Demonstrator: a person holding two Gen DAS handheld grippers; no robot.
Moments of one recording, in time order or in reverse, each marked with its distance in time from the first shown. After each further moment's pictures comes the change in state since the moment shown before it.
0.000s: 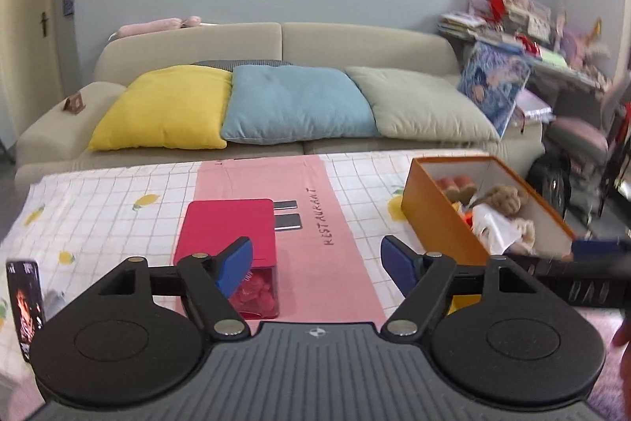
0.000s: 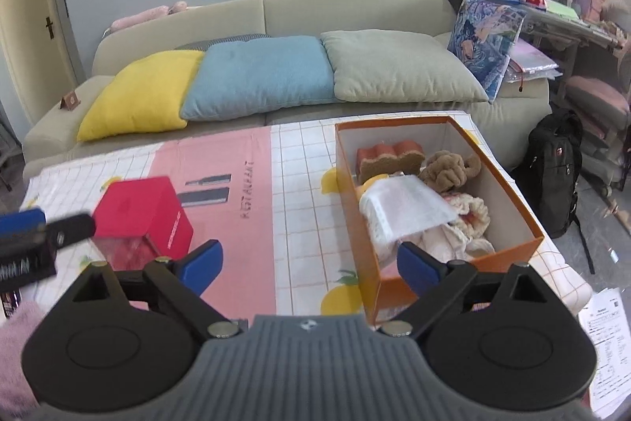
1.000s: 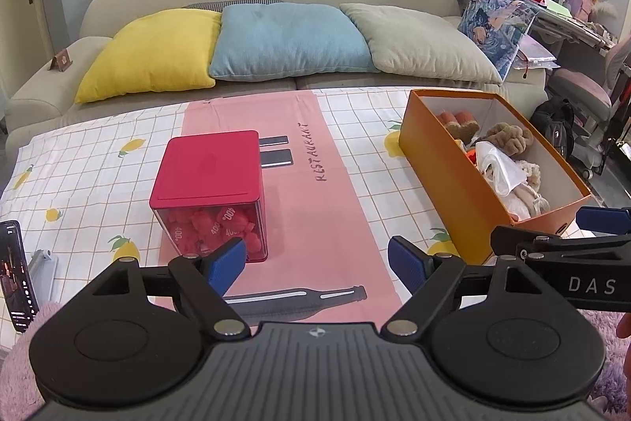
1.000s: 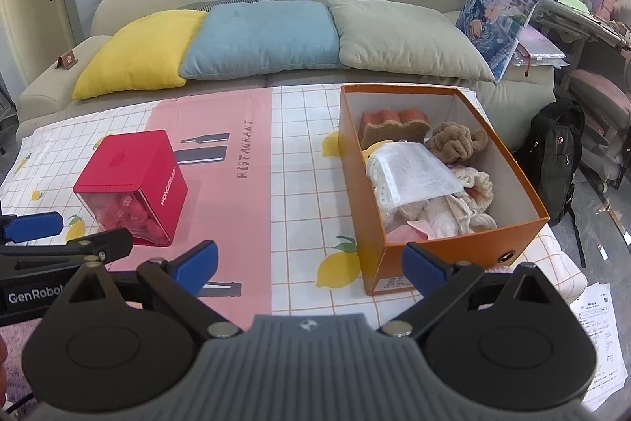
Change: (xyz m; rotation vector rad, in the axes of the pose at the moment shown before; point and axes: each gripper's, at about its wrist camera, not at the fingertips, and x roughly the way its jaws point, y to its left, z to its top) left arm 0.027 -0.011 -0.017 0.034 0.198 0.004; right arm 0.017 0.009 -0.011 -0.043 0.100 -0.020
